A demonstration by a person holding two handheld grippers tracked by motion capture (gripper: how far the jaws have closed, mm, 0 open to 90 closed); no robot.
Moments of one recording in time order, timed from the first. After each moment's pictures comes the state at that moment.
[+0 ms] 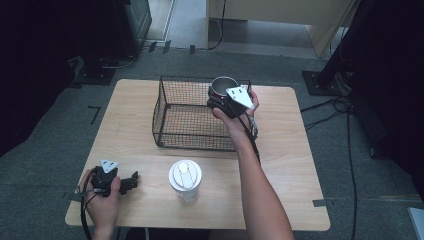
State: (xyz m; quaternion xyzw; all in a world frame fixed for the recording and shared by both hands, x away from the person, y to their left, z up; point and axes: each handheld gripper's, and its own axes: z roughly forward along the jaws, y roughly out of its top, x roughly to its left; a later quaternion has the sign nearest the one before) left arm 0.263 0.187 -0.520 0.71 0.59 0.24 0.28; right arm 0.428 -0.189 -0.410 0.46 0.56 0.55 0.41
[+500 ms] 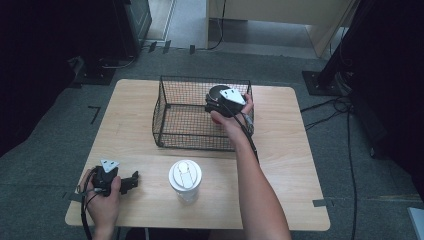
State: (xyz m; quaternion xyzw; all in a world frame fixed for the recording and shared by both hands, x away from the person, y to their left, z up) left arm 0.264 0.186 -0.520 0.71 0.59 0.24 0.28; right arm 0.450 -0.183 -0.440 0.49 0.63 0.48 0.38
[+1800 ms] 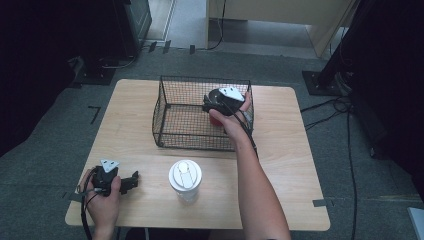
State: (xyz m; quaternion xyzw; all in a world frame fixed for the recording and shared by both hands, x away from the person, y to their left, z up) left arm 0.264 0.186 -0.520 0.72 0.59 0.24 0.28; right arm 0.455 -0.178 -0.438 0.52 0.62 0.47 0.35
